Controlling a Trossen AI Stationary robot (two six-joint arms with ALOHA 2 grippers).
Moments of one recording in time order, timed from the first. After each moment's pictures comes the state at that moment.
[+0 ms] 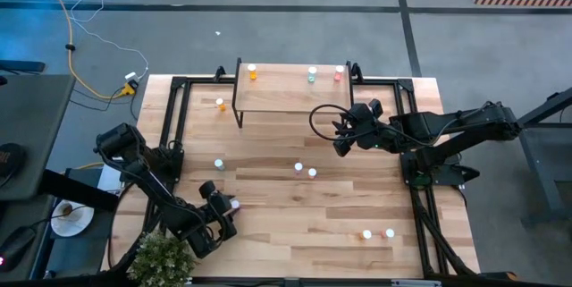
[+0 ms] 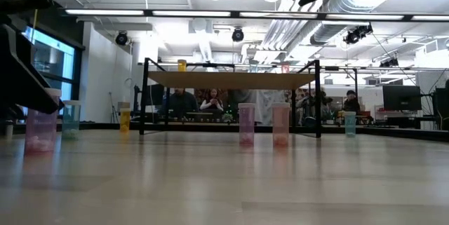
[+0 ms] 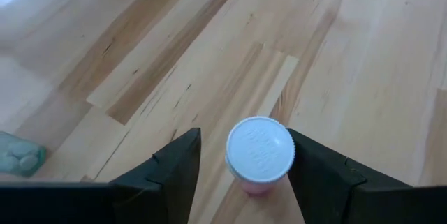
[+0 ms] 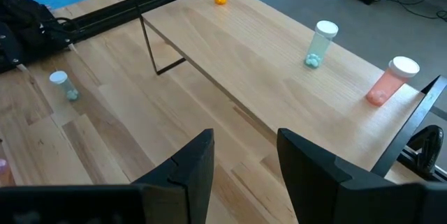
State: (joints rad) left arm -0.78 1.71 0.82 -0.58 -0.86 -1.35; right arm 0.17 1.19 1.16 -0.74 0.73 0.57
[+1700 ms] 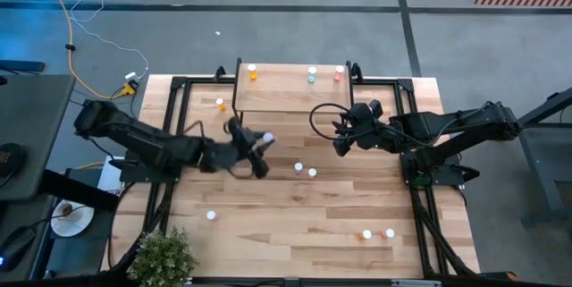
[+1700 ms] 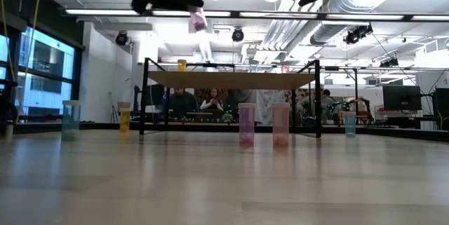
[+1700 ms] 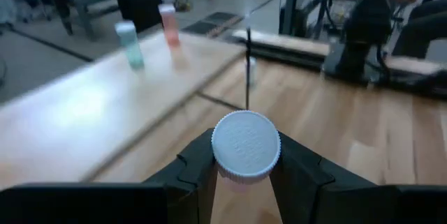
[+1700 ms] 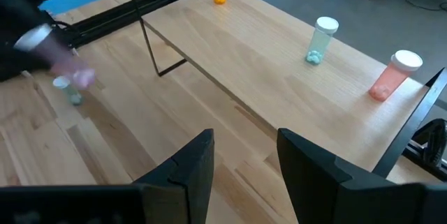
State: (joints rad) left arm -0.13 1.30 0.82 0.09 -0.79 -0.23; right arm 0.17 1.19 1.16 -0.74 0.73 0.60
